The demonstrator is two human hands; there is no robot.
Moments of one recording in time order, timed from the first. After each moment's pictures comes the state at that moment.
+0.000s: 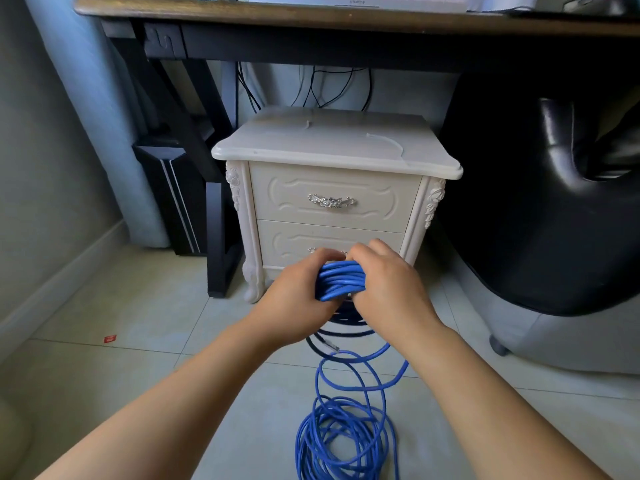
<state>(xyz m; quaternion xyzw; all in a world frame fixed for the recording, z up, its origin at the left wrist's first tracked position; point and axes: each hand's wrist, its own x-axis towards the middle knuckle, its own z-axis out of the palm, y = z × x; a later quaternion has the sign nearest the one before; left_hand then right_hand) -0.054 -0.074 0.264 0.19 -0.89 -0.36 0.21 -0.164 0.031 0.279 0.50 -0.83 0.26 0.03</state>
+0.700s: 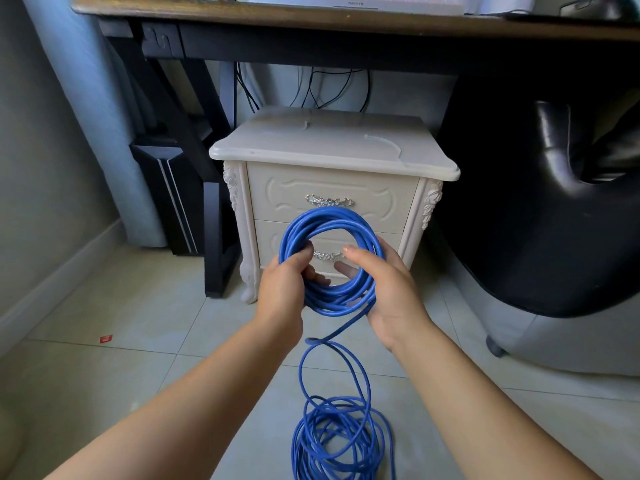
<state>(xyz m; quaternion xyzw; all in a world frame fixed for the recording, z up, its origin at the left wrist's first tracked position) -0.076 -0.068 0.265 0.37 -0.44 -0.74 0.33 -0.162 0.021 0.273 0.14 -0.54 0.75 -0.36</state>
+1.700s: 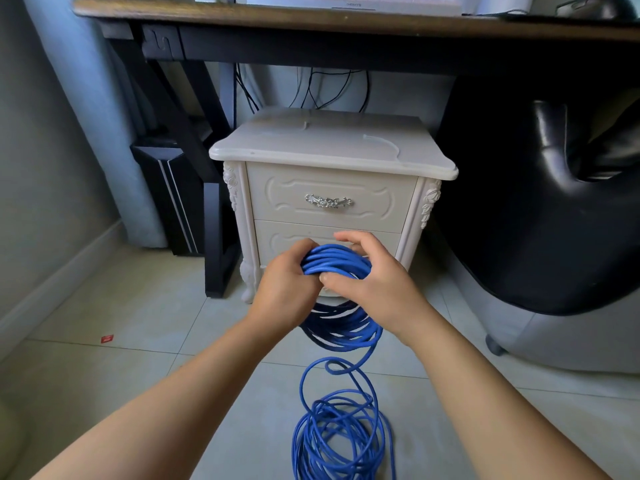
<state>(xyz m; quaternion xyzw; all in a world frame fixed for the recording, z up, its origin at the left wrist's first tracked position) -0.064 -0.070 0.270 0.30 -0.78 -0.46 0.28 -0.159 0.037 0.290 0.39 -0.73 0.51 -0.23</state>
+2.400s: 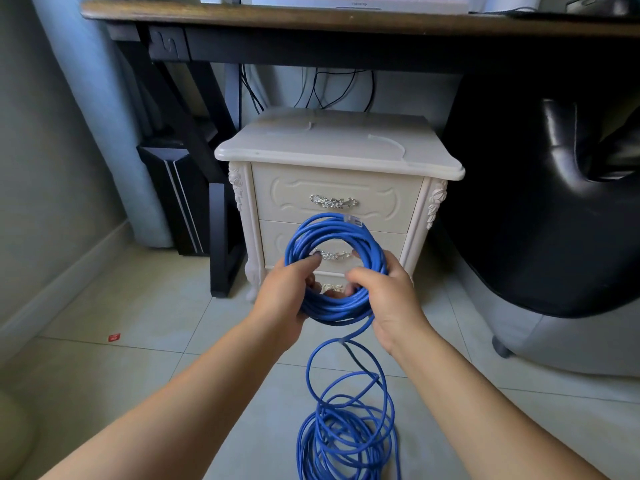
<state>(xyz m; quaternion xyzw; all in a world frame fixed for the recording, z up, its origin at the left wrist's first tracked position) -0.067 -0.067 0.270 0.39 -0.43 -0.76 0.28 -0.153 0.021 0.268 0.17 -0.63 0.70 -0.30</state>
